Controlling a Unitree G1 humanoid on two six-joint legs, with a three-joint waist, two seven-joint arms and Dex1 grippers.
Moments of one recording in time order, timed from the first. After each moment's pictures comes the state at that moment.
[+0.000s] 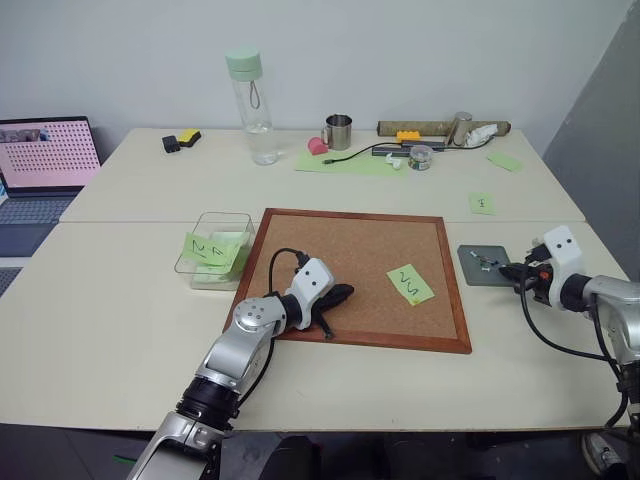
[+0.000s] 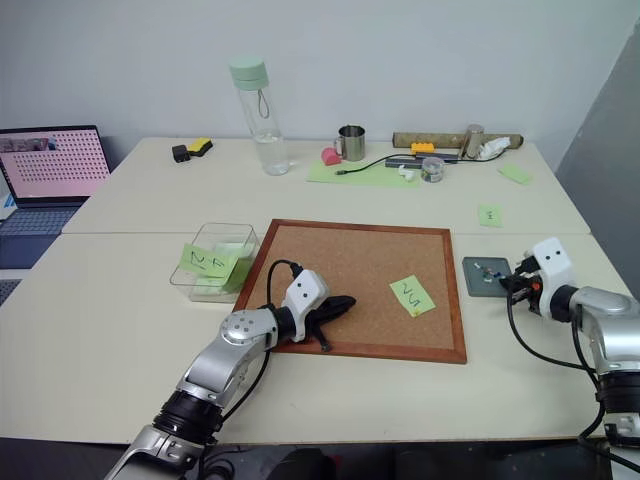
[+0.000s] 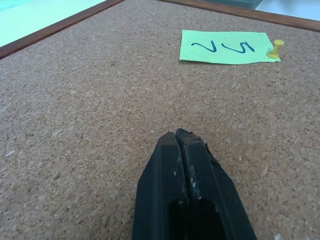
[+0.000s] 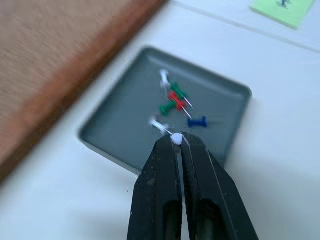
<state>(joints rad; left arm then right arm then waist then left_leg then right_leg) -0.36 0.33 -0.27 0.15 -0.10 0.21 -0.71 -0.39 -0.78 -0.12 0.31 0.21 0.53 0.75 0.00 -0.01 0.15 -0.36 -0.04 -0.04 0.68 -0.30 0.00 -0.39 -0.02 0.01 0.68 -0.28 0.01</state>
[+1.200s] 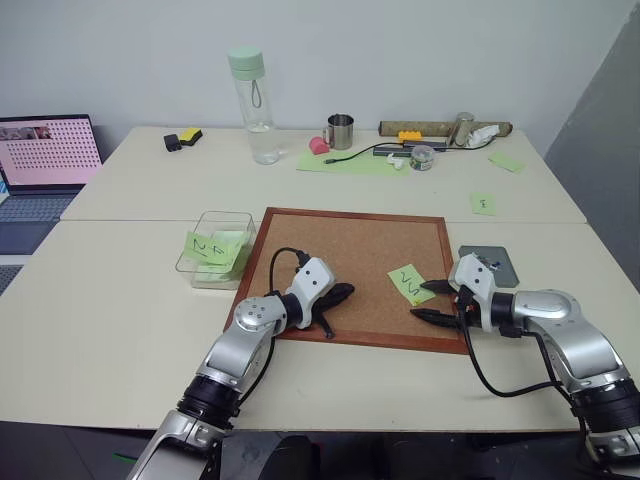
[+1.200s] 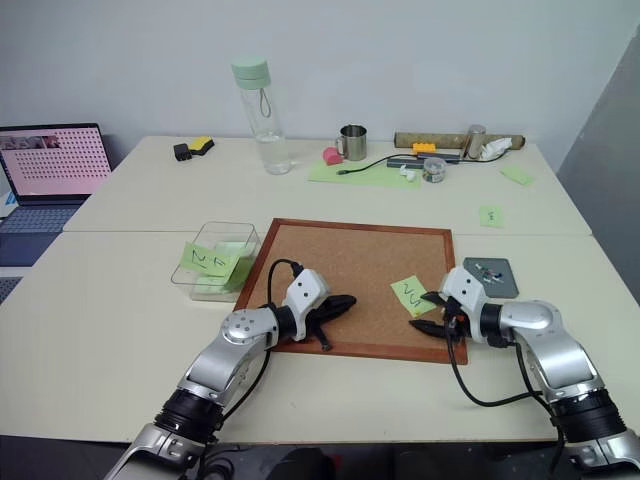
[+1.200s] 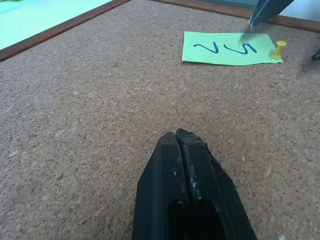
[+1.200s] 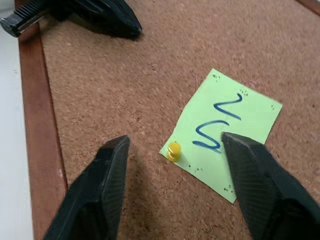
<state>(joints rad) -0.36 0.33 -0.28 0.17 -0.10 0.19 -0.71 -0.28 -0.66 0.12 -0.01 0.23 0.33 0.98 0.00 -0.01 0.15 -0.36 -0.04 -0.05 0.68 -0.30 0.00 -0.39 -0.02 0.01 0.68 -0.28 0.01</state>
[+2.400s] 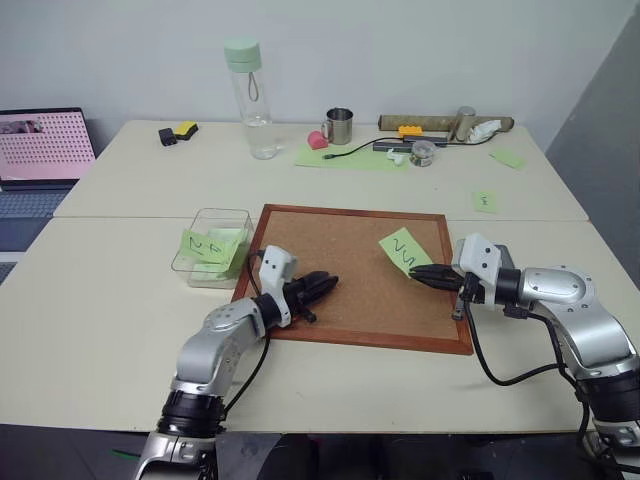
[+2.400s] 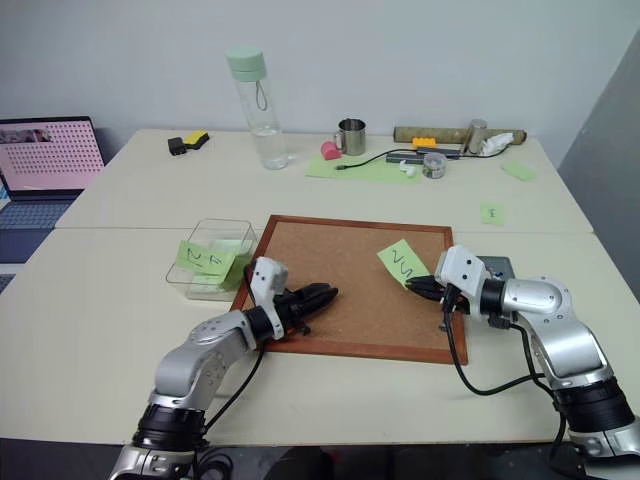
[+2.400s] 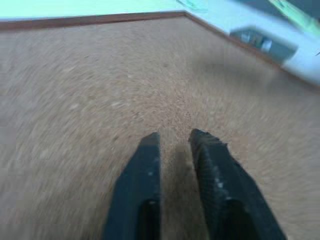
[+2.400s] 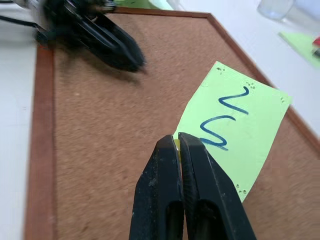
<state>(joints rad) -0.27 0.27 0.02 -0.08 -0.54 0.62 -0.67 -0.35 -0.70 0.09 -0.15 0.21 0.22 0.98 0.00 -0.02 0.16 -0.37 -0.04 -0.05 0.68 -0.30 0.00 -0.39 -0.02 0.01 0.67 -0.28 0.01</state>
